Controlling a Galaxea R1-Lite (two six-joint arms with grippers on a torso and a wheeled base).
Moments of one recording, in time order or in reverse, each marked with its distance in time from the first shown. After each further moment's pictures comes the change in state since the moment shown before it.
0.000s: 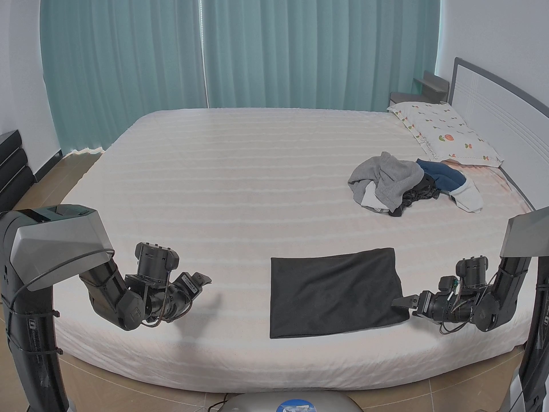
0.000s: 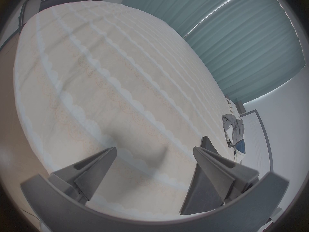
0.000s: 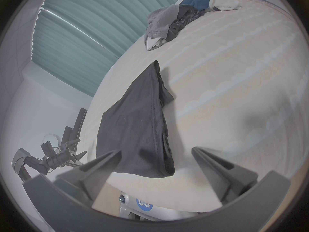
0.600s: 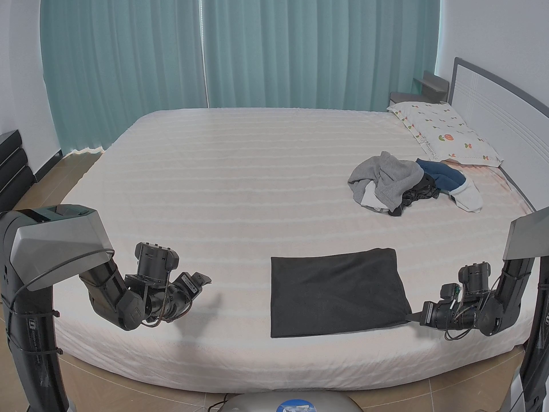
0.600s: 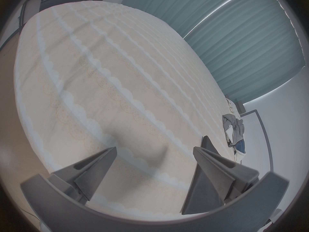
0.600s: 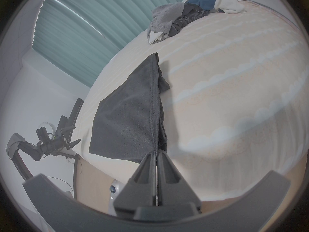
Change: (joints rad) left arm 0.000 0.000 0.000 -0.001 0.000 0.000; right arm -0.011 -0.011 0.061 0.020 -0.011 -0.119
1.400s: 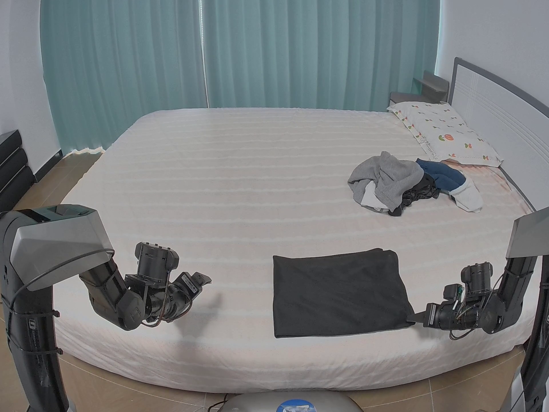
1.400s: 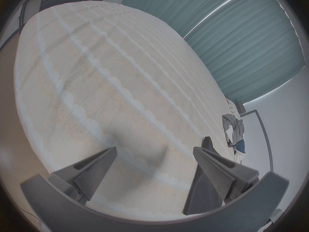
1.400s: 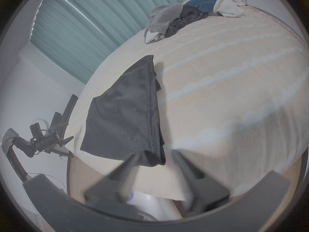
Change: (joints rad) left arm 0.000 0.000 0.000 0.000 0.000 0.000; right arm -0.028 -0.007 -0.006 0.050 -0.037 -0.076
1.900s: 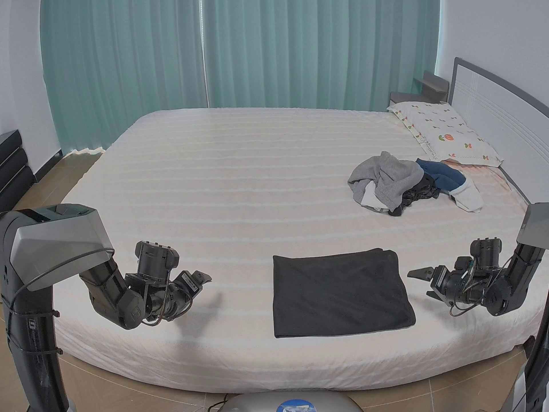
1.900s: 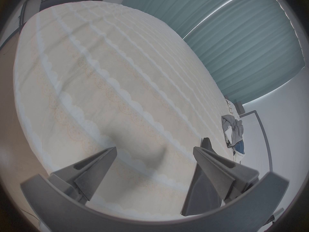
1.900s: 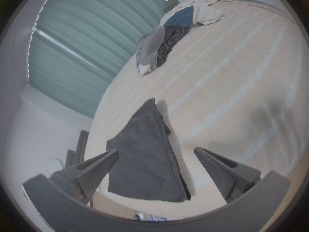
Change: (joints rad) left arm 0.000 0.000 -0.008 0.002 0.000 -0.003; right arm -0.028 -0.083 -0.113 -0.006 0.004 0.323
